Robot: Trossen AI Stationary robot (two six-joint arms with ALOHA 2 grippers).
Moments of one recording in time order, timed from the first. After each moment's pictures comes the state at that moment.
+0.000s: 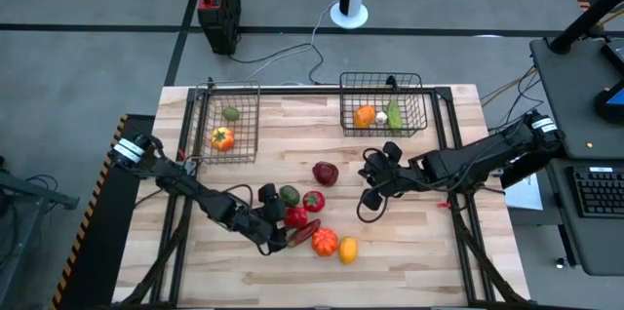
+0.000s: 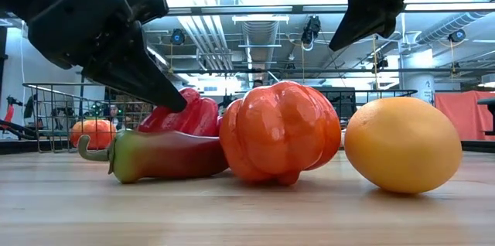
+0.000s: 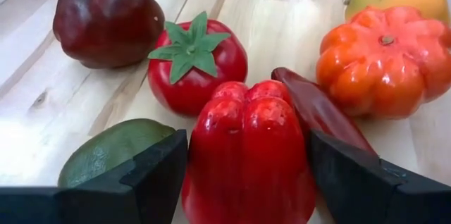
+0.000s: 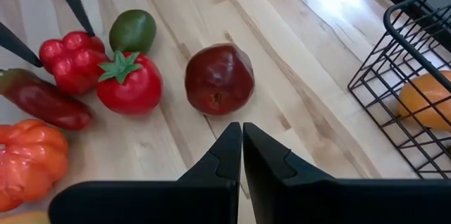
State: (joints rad) left arm -0.52 1.64 0.72 0.14 -0.59 -0.52; right arm 0.27 1.31 0.93 -0.52 0.50 0.56
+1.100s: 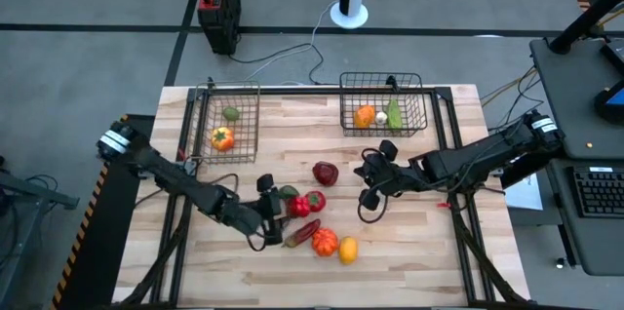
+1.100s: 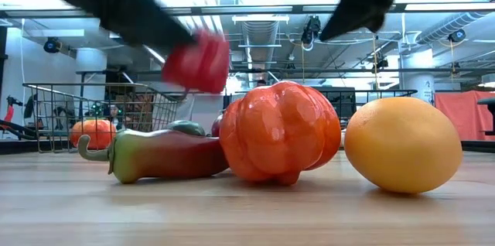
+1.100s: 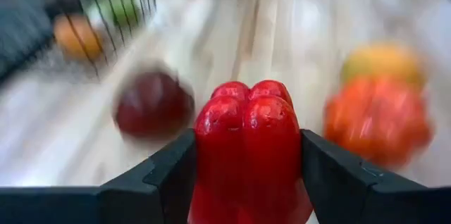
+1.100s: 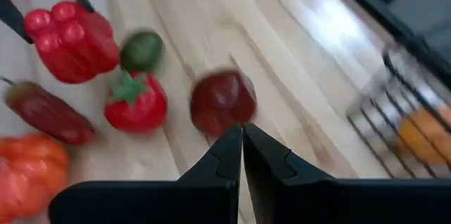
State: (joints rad) left arm -0.51 1.49 0.70 0.21 -0.68 -0.26; right arm 0.27 1.31 0.93 -0.42 0.53 0.45
